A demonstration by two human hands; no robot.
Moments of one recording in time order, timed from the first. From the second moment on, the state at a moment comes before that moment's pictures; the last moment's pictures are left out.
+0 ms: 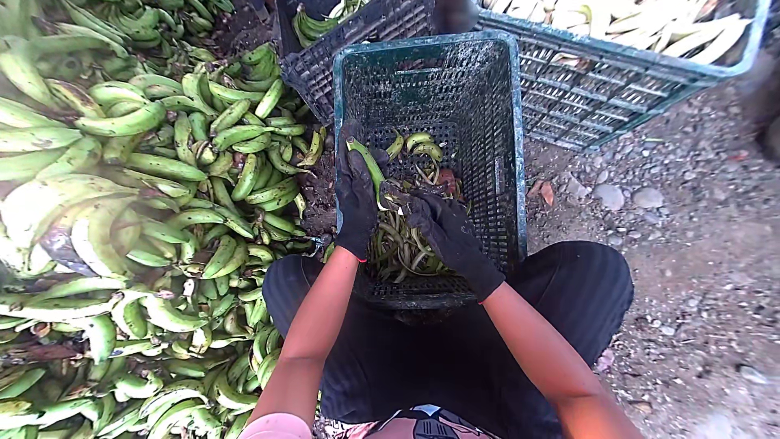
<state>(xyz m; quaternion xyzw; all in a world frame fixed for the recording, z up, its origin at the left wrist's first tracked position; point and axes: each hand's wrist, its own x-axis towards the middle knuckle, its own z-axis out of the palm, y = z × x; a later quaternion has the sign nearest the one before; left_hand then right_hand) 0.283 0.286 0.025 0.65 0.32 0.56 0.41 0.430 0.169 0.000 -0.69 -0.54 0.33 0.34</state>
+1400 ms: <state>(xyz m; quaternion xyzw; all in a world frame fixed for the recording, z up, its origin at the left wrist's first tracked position) 0.286 0.289 0.029 0.13 0.29 0.46 0.83 0.418 0.184 -0.012 -0.71 -0.61 0.05 0.34</state>
